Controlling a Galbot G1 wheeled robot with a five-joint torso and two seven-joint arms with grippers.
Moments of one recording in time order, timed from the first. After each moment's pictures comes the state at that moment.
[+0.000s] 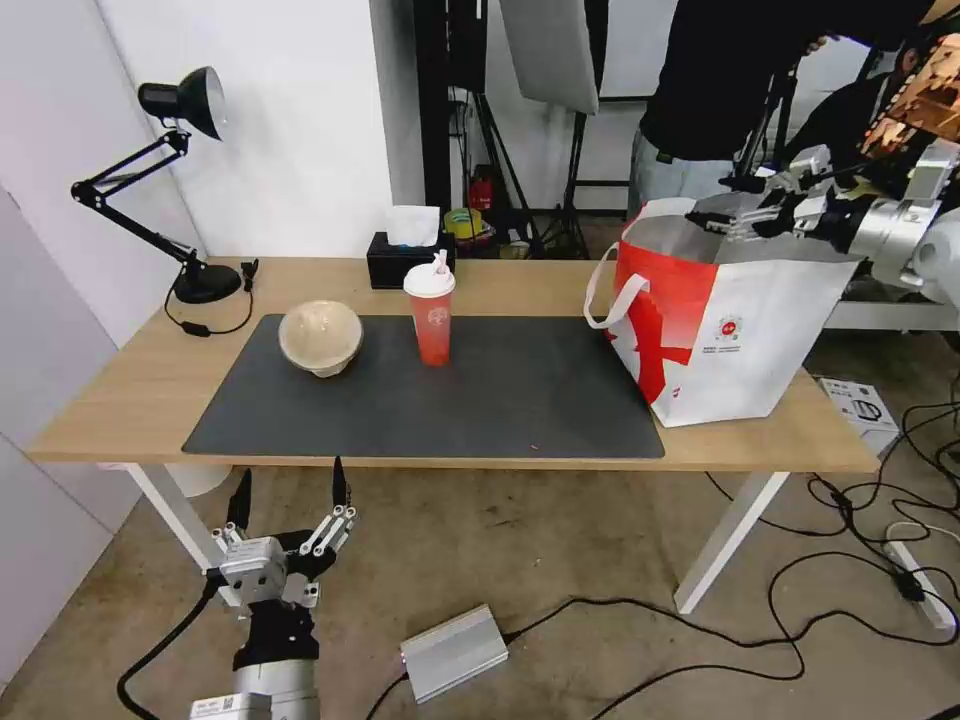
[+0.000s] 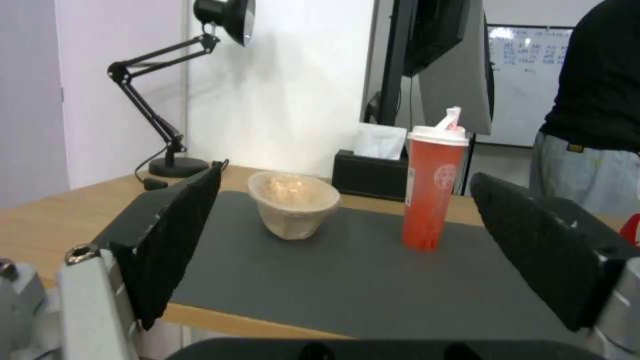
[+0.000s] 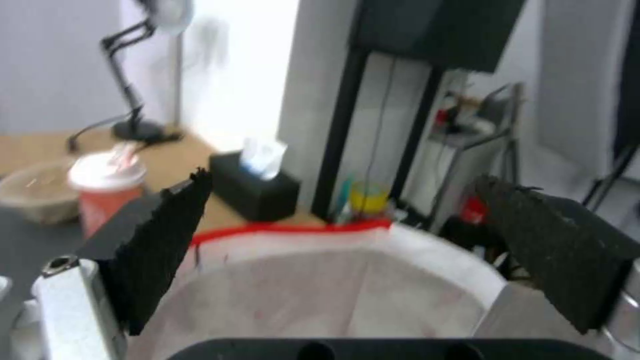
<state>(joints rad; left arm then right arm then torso) 1.89 -1.59 -0.42 -2.35 0.04 -0.28 -0.18 -0.04 0.57 -0.21 1.20 1.02 -0.07 -0.69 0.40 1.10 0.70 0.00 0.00</state>
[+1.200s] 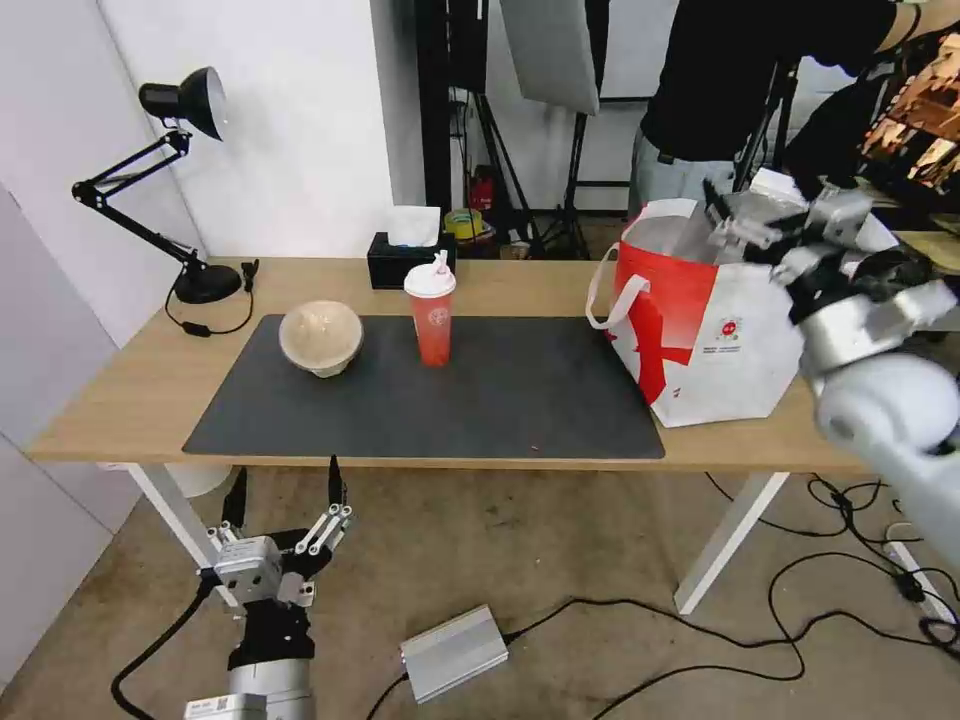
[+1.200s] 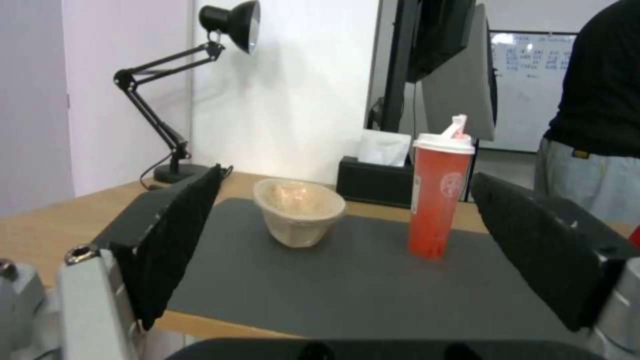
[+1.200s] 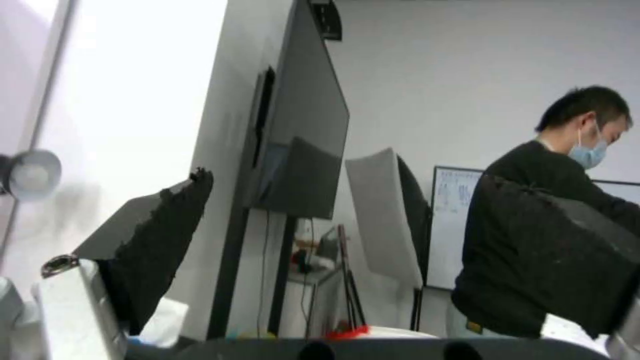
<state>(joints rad) 1.88 -1.59 -0.44 -2.35 0.03 -0.28 -0.18 -0.80 0.55 0.16 1.96 0.74 0.34 0.32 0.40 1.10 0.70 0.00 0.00</state>
